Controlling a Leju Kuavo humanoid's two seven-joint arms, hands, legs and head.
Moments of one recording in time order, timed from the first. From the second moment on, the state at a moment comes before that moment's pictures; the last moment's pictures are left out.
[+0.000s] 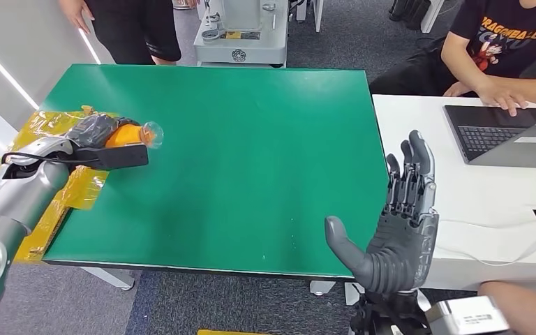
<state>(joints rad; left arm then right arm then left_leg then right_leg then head) -0.87 0.44 -0.64 -0.54 -0.76 -0.05 -0.58 -0.03 0.13 0.62 -1.88 0.27 -0.41 -0.47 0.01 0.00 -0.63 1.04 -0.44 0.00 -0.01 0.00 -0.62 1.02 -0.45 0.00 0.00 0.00</state>
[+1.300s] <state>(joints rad) -0.80 0.38 -0.74 -0.37 -1.06 0.26 -0.51 -0.09 0.09 0.66 -1.86 0.24 -0.43 -0.43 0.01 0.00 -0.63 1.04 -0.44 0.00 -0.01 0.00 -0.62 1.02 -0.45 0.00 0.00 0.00</state>
